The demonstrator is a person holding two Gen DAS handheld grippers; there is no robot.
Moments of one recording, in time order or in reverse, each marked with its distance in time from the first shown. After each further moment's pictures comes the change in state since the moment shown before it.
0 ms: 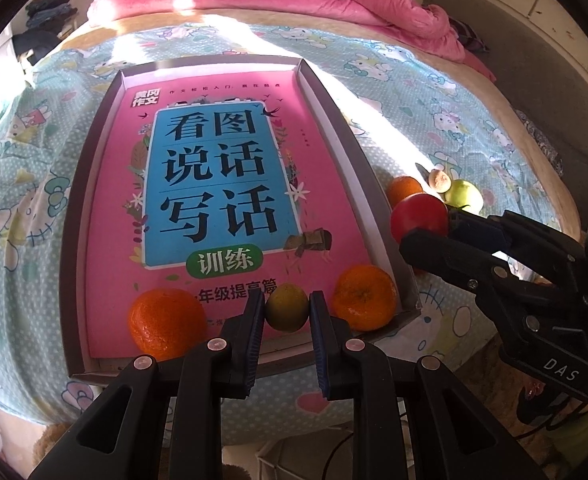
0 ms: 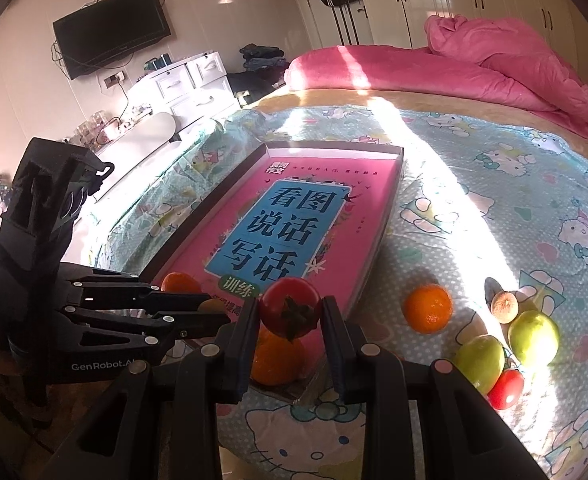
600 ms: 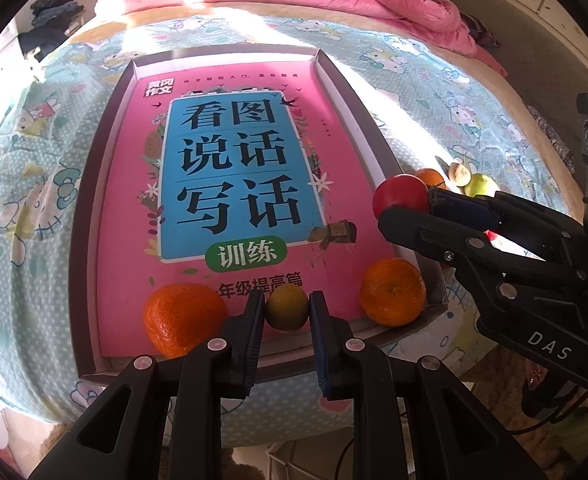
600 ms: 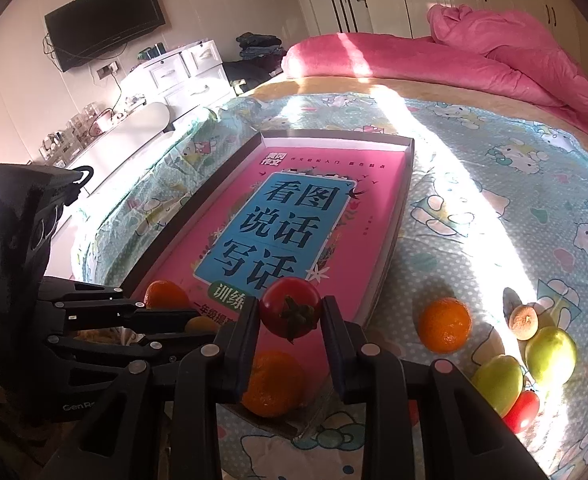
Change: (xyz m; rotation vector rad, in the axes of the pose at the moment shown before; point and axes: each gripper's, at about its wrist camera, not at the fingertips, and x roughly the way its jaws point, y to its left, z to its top) left arm 0.007 0.010 -0.002 -0.006 0.020 0.039; right arm 0.029 0.002 0.011 0.001 0.048 -0.012
